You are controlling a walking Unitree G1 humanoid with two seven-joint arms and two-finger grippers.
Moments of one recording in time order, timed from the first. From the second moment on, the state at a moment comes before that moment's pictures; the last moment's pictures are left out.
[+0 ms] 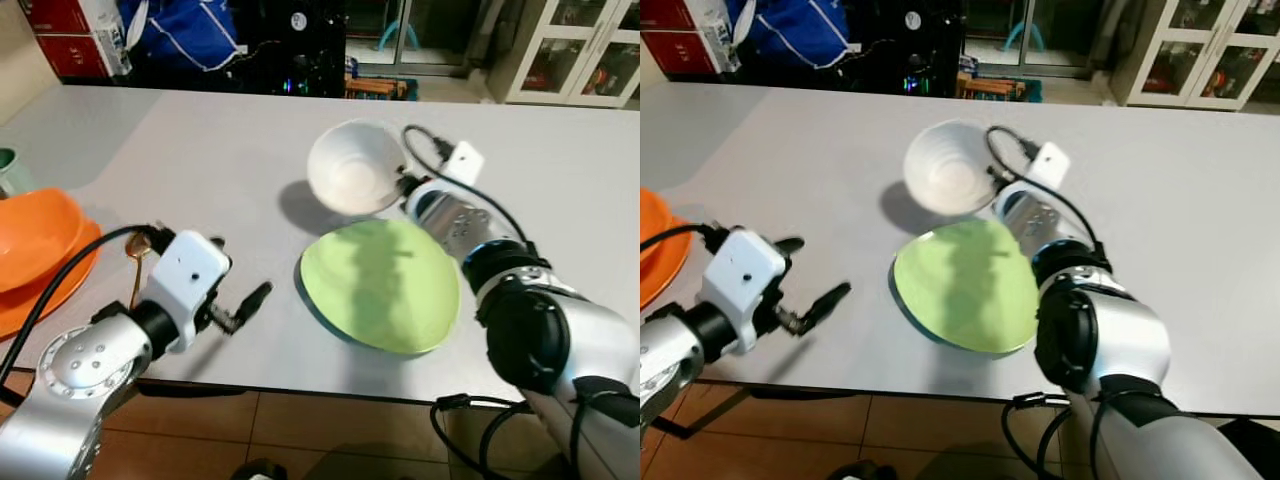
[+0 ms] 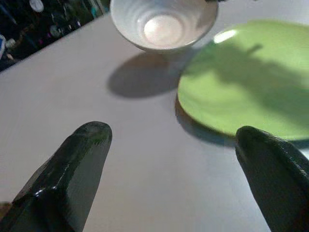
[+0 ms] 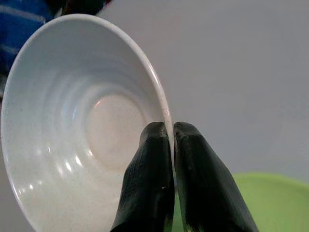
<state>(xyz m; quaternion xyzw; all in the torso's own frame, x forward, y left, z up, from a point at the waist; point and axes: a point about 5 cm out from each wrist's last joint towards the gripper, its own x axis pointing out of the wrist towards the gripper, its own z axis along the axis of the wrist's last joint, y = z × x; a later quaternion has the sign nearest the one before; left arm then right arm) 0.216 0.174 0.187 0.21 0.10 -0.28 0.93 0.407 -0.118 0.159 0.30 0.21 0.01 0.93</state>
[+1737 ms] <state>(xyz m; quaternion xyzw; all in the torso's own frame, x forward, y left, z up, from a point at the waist) 0.230 0.167 0.205 0.21 0.02 -0.21 0.95 0.416 -0.116 0.206 0.43 0.01 0.13 0.89</state>
